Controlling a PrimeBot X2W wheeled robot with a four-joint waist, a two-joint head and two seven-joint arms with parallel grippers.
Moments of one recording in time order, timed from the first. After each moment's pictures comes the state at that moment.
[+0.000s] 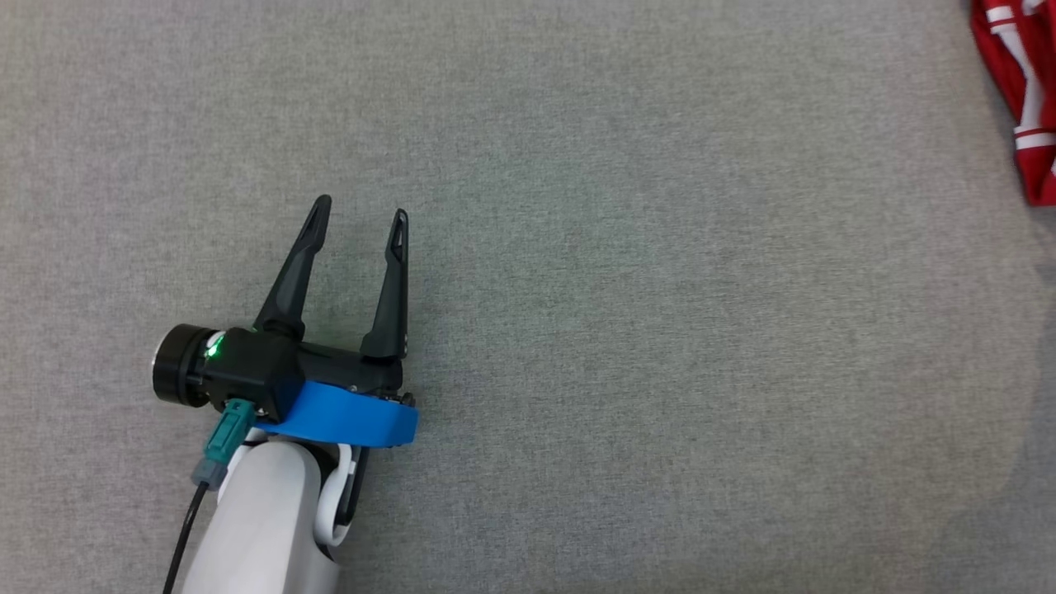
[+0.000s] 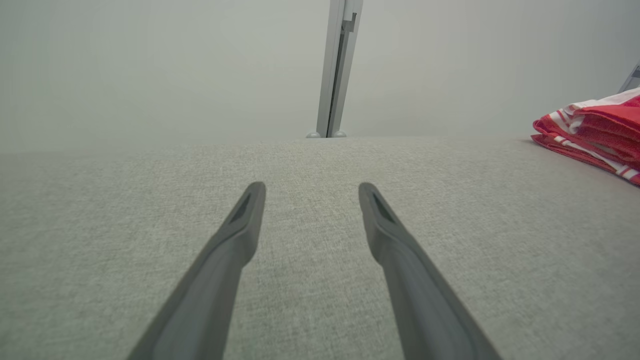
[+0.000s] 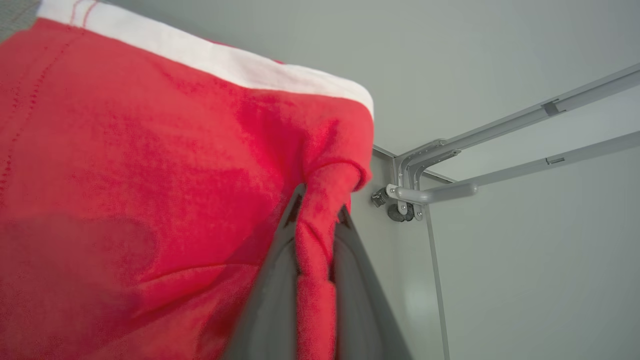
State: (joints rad) left arm -0.34 0.07 -0.20 0.18 -0.14 -0.11 -0.26; right arm -1.06 -0.75 0.29 0.96 0.16 0.13 0.14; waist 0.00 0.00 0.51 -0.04
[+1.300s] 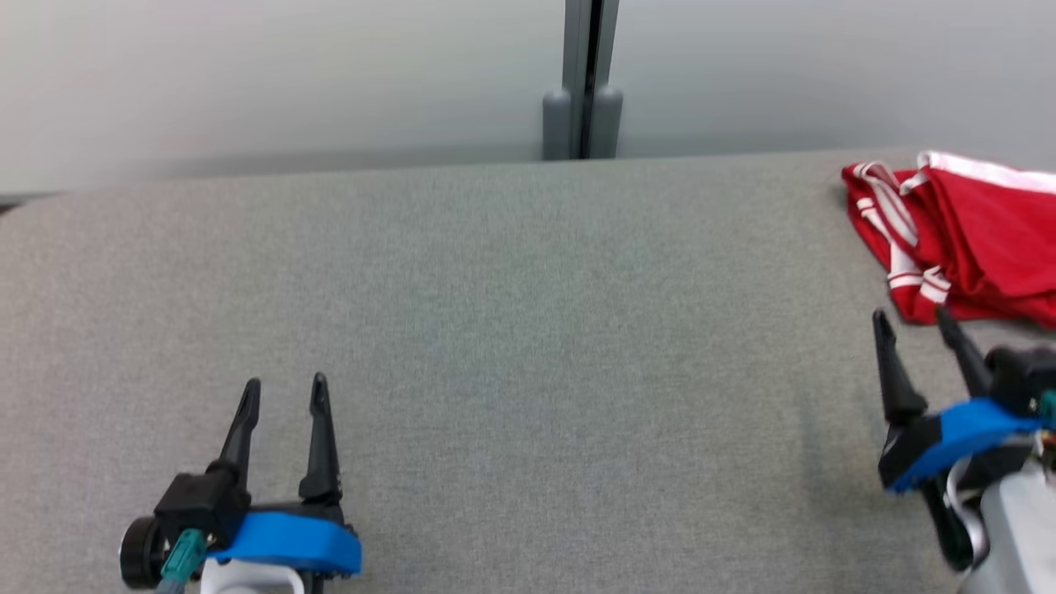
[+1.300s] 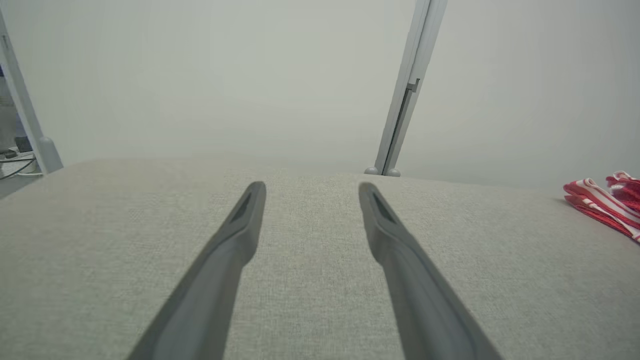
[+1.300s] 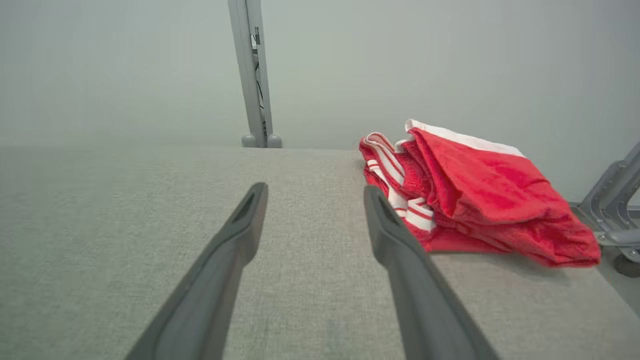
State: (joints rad) left arm -0.08 0.07 -0.09 0.26 -0.22 -0.05 -0.26; right arm -0.37 -0.25 -0.01 0.58 0.21 0.13 -0.21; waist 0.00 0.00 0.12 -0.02
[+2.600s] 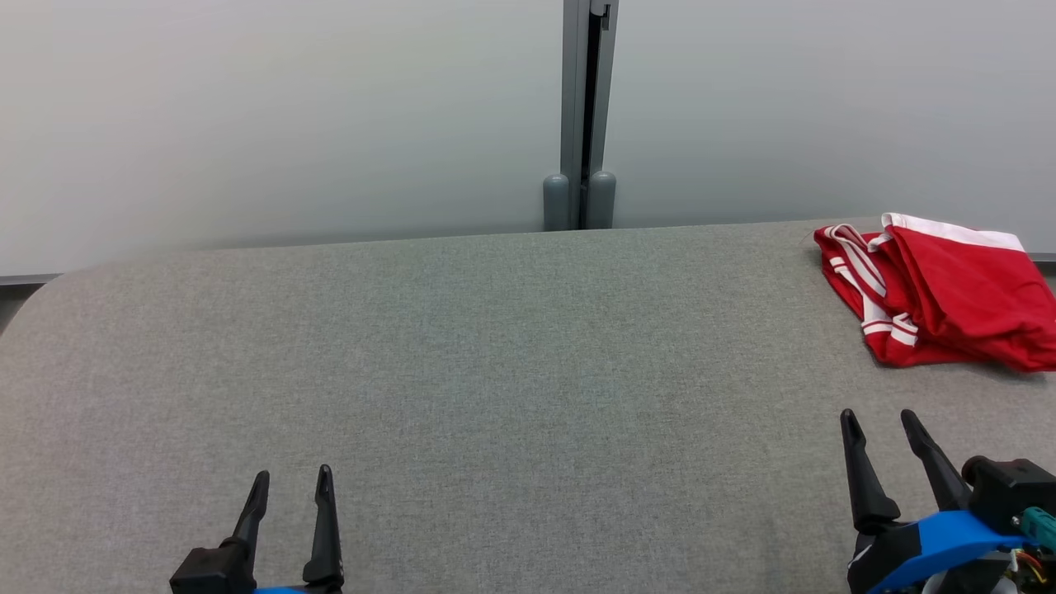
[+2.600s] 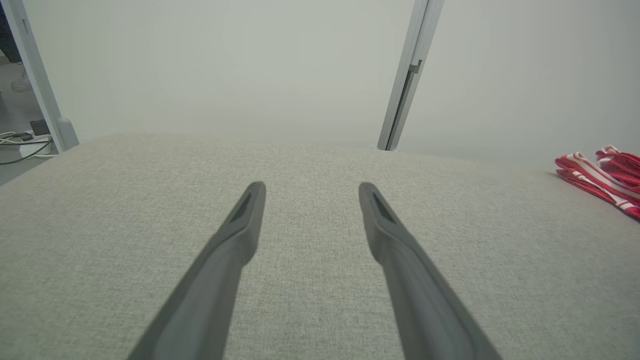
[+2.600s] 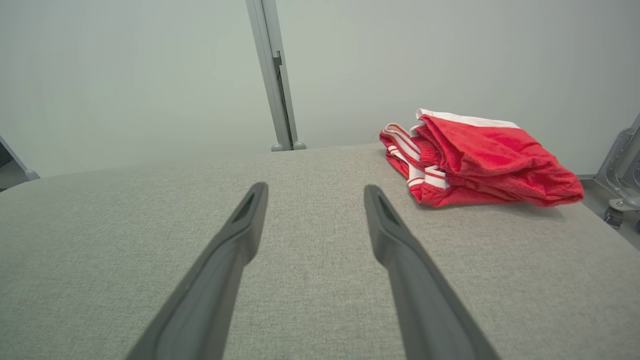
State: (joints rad) left arm 0.06 0.06 -0.06 0.31 -0.20 -0.08 -0.26; right arm 0.00 -0.07 -0.11 0.15 0.18 0.13 -0.05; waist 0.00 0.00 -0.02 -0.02
